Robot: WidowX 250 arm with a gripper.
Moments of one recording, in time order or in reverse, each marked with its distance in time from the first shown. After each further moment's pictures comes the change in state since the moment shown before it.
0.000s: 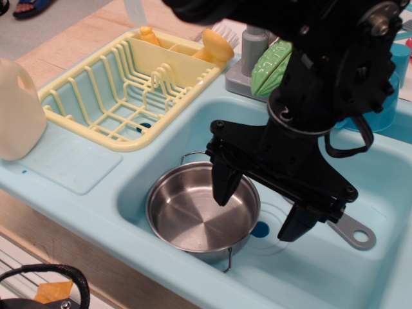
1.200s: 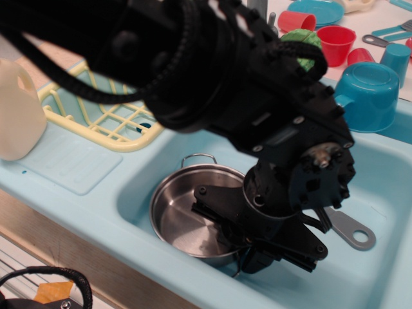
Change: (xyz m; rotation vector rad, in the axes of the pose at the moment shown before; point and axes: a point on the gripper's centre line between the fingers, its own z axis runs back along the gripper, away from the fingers) arm -0.015 -0.005 -0.051 -0.002 -0.096 0.070
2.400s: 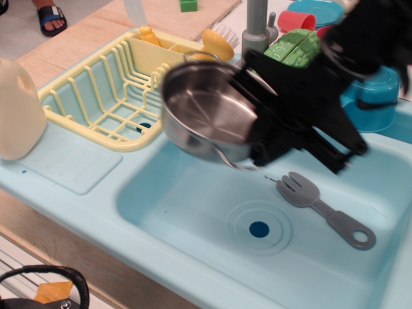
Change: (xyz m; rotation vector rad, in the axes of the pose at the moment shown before) arm 0.054 0.026 0.074 0.228 0.101 -0.232
